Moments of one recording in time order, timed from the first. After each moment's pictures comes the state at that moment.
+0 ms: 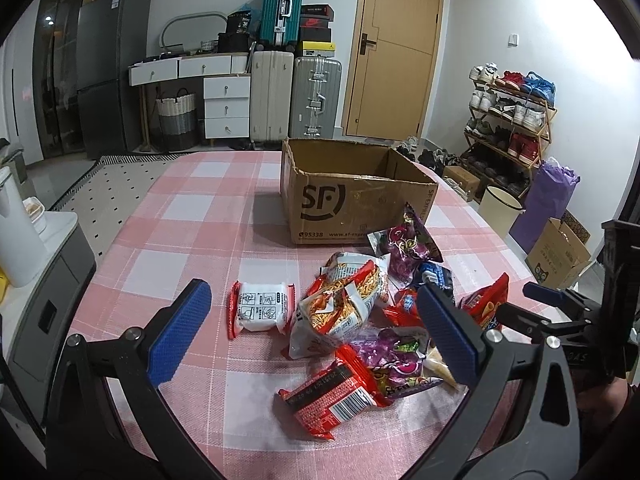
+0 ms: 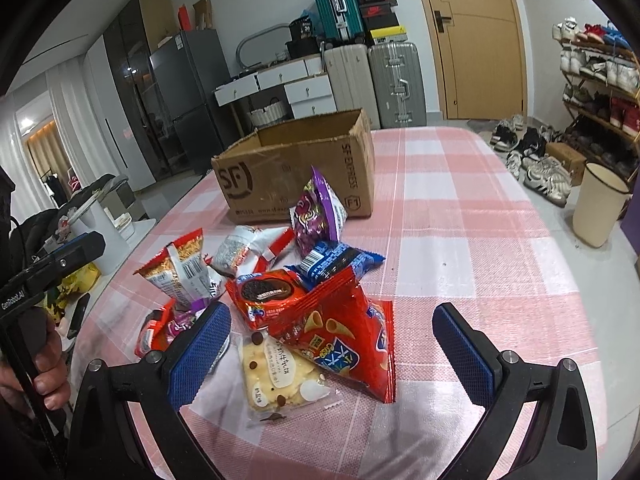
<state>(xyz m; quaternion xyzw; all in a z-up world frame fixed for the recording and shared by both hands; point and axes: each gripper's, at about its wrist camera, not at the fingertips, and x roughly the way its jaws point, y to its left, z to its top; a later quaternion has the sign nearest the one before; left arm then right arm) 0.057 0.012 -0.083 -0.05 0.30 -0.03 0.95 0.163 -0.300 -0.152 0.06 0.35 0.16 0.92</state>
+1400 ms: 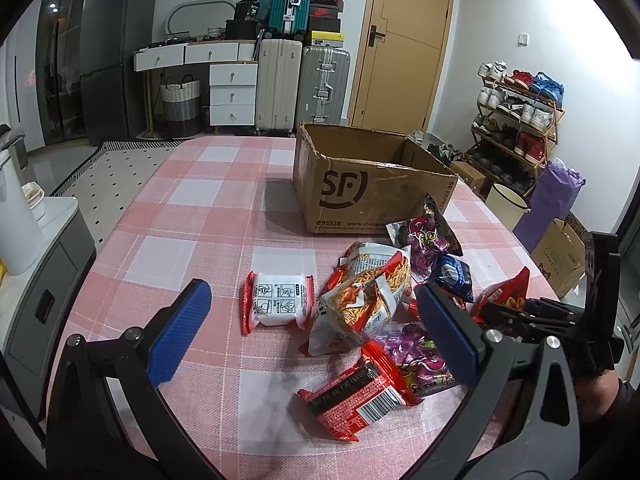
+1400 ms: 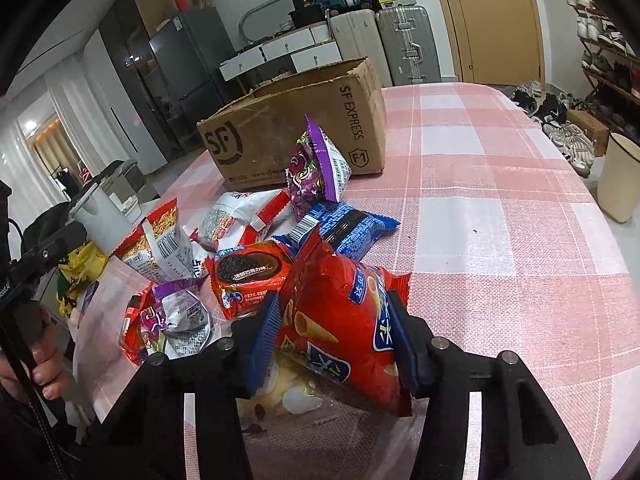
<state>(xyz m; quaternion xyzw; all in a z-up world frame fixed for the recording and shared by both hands) 0.074 0.028 -0.109 -0.06 0.32 -0.03 0.95 0.195 -0.295 -0.194 0.08 0.40 0.19 0.89</state>
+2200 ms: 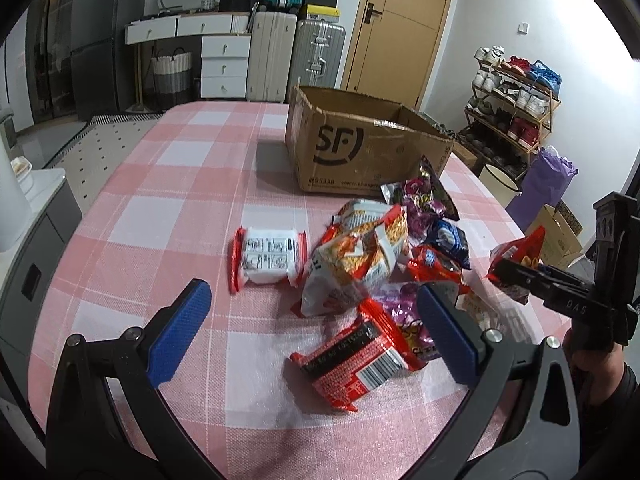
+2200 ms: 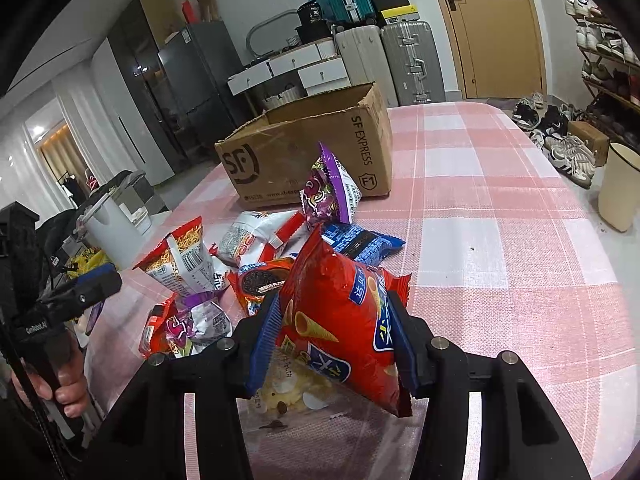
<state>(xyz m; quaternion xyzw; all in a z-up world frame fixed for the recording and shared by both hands) 0.065 0.032 -0.136 -0.08 0.36 -0.05 0.93 0.177 -0.299 -0.172 0.09 0.38 0.20 0.90</state>
